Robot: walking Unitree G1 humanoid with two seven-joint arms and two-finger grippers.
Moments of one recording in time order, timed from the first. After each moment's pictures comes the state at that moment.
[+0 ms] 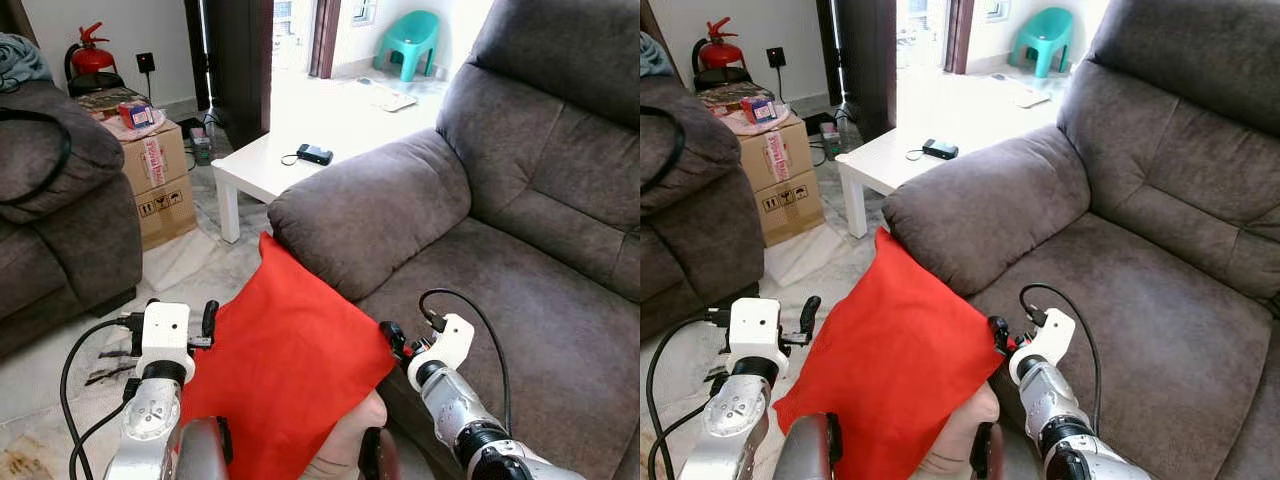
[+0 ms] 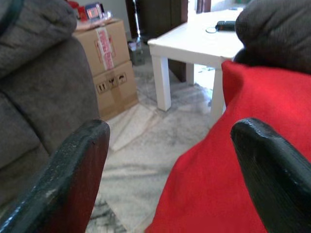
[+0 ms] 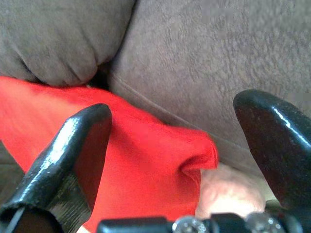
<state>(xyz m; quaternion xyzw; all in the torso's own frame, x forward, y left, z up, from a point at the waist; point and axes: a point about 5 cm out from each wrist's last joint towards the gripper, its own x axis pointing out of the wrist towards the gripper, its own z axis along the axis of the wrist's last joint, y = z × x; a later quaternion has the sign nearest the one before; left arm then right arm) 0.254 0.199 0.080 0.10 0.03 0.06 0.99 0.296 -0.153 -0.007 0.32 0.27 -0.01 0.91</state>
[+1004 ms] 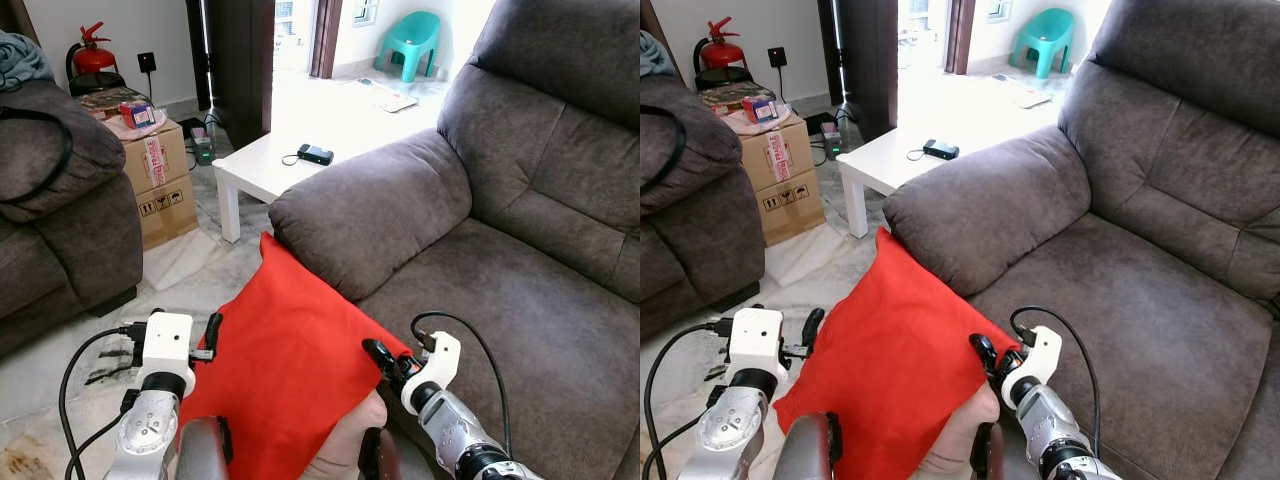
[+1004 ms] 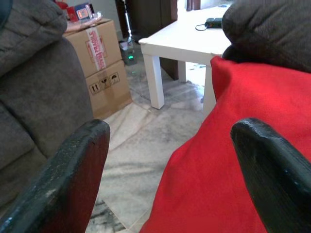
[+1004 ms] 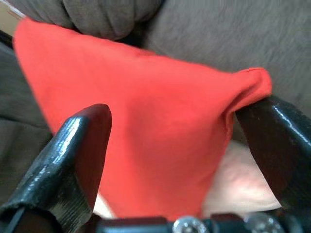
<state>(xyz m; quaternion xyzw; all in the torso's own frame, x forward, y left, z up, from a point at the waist) 0.247 0.196 0.089 0.11 0.03 0.03 0.99 0.278 -0.145 -0.018 0.29 0.26 0.07 0.92</state>
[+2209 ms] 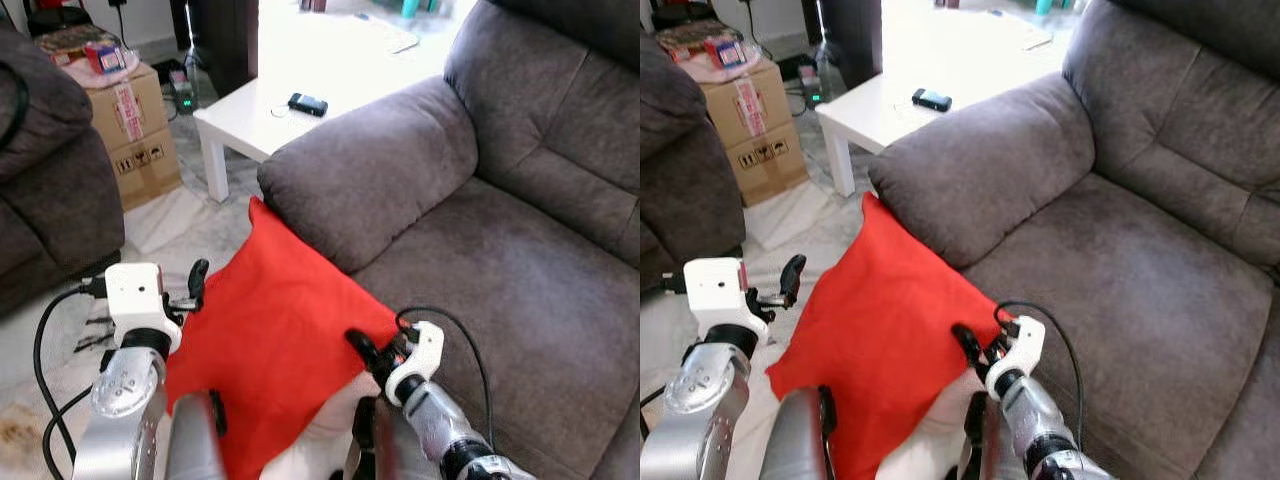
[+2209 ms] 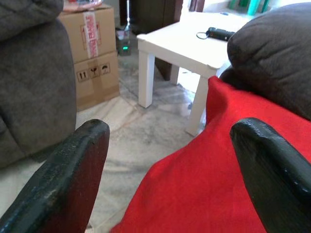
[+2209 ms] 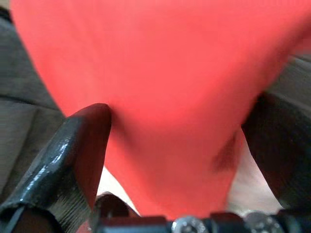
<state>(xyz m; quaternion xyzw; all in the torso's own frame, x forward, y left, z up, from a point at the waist) 0.254 0.200 0.150 0.02 -0.03 0.05 1.00 0.290 -0.115 -0.002 0.35 0.22 0.15 0.90</state>
